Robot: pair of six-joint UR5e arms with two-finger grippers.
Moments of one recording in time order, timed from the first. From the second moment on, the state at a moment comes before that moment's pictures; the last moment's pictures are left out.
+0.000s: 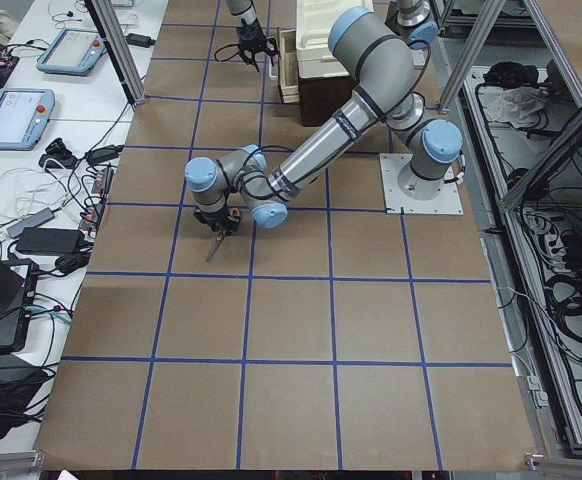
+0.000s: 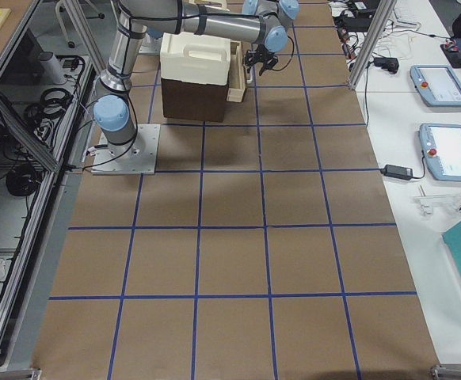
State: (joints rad) left arm -1.06 -2.22 -1.54 -1.00 1.52 2.33; right arm 1.84 -1.03 1.35 -1.60 -1.44 -1.42
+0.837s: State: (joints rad) left arm -1.06 -2.19 -1.54 -1.02 1.52 2.33; right arm 1.83 -0.97 1.27 -1.64 -1.44 -1.45
